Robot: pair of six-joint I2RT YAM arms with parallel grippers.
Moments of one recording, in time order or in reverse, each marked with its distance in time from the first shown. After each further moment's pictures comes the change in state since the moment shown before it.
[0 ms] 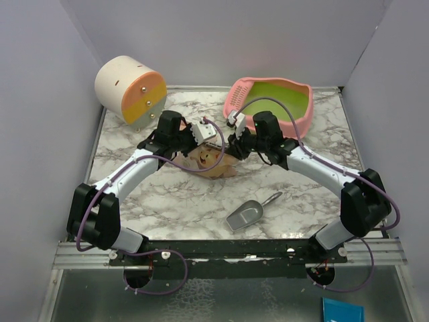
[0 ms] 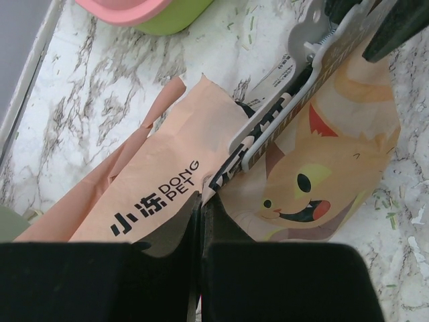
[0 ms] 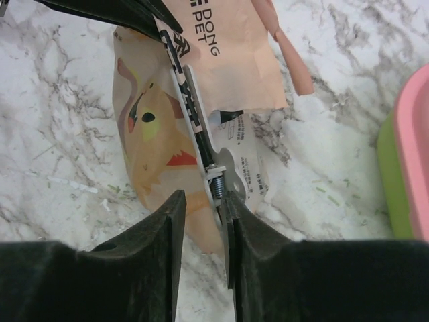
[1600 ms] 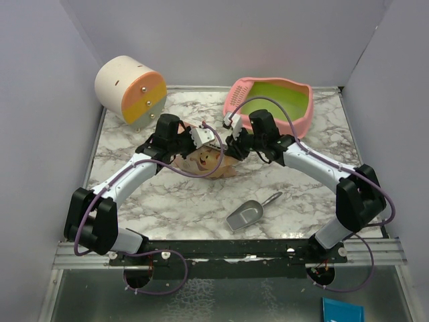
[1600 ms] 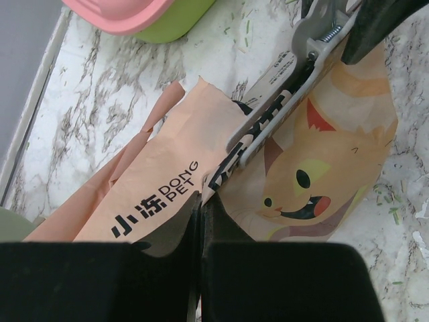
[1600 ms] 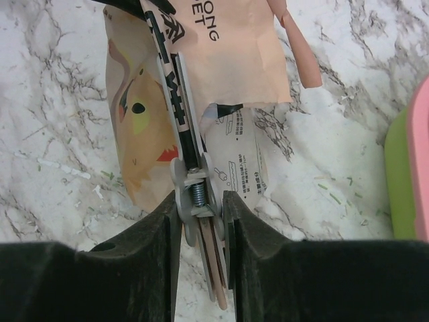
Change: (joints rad) left arm 0.000 -0.040 -0.059 0.052 0.022 0.051; right arm 0.001 0.051 0.062 -0.089 -0.010 -0.061
